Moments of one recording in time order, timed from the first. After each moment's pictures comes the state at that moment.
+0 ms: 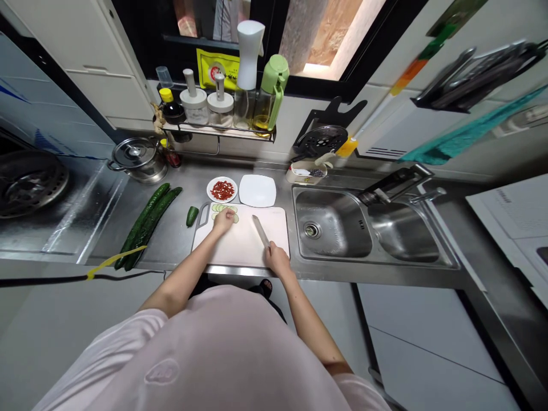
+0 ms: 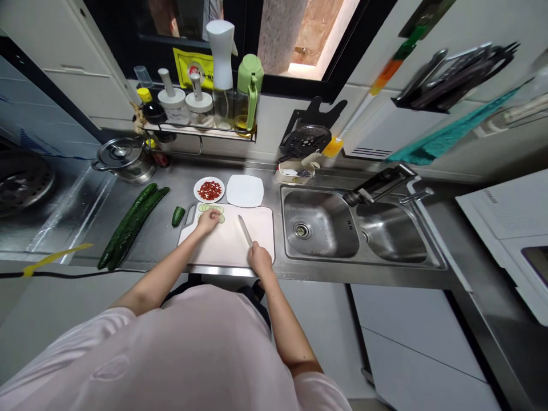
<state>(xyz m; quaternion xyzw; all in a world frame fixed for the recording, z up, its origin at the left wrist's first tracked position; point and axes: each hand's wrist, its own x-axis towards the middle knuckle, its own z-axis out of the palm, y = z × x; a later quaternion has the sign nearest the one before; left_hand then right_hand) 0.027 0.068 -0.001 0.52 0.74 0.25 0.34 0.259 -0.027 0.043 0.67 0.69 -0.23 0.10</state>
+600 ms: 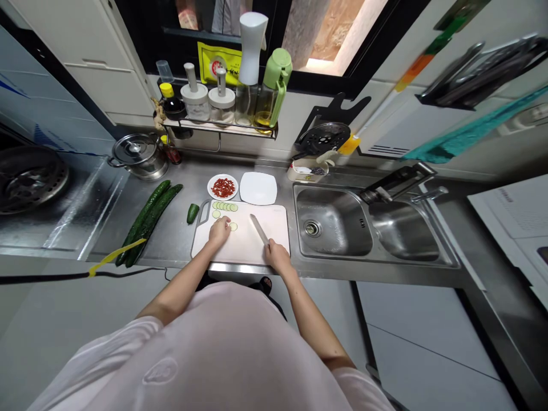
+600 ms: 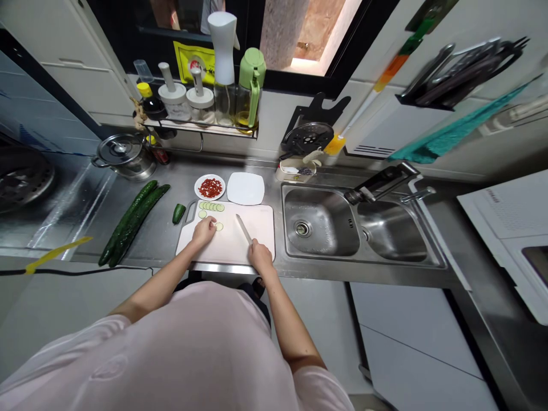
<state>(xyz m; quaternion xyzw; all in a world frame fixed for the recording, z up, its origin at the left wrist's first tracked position) 0.020 0.019 -0.003 0.60 0.74 0.17 0.24 0.258 -0.024 0.044 0.66 0.71 -0.21 0.11</state>
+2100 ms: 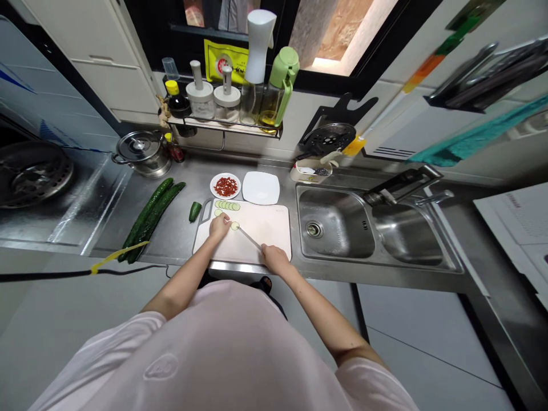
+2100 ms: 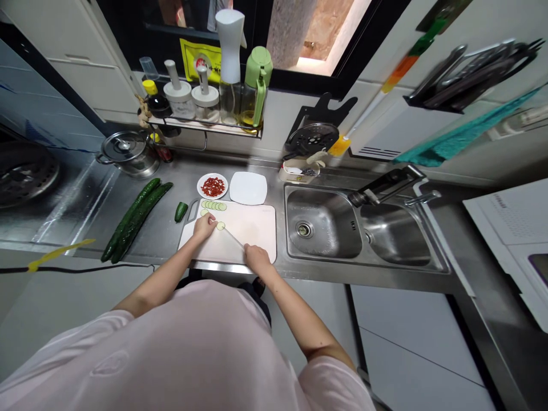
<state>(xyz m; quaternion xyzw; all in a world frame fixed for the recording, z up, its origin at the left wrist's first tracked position) 0.010 0.034 -0.011 0.53 0.78 0.17 0.27 0.249 -0.025 0.065 0.52 0.81 -0.20 0.20</state>
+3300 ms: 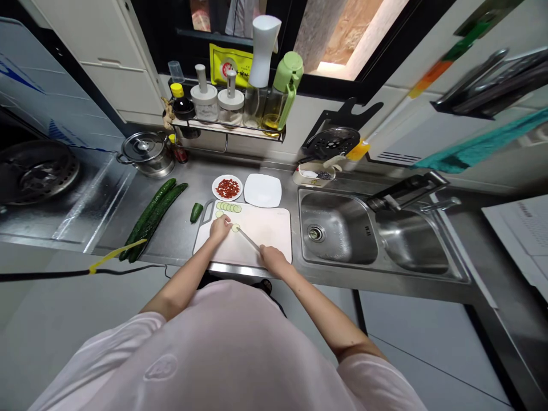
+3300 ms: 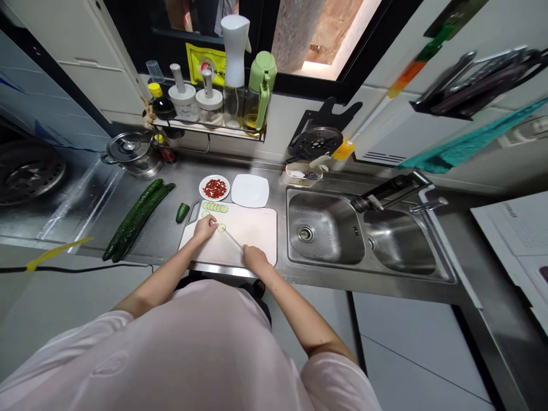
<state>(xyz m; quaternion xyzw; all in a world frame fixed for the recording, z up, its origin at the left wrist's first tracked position) 0.010 0.035 -0.008 0.53 0.78 0.16 0.28 0.241 -0.013 0.068 0.50 0.80 -0.24 0.22</state>
